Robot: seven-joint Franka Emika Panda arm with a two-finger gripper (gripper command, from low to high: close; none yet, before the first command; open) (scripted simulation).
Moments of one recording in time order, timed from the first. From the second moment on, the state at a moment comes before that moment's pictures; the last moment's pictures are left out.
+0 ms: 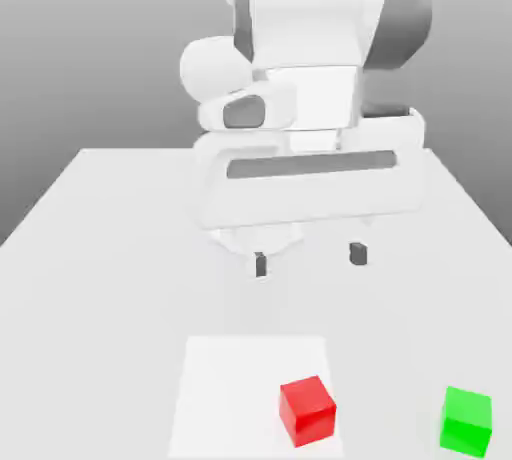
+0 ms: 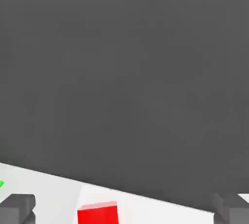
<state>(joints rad) 0.11 -0.05 0.00 -2.48 0.02 2.61 0.61</state>
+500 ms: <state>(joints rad) 0.12 0.34 0.01 -2.51 -0.01 2.85 0.58</state>
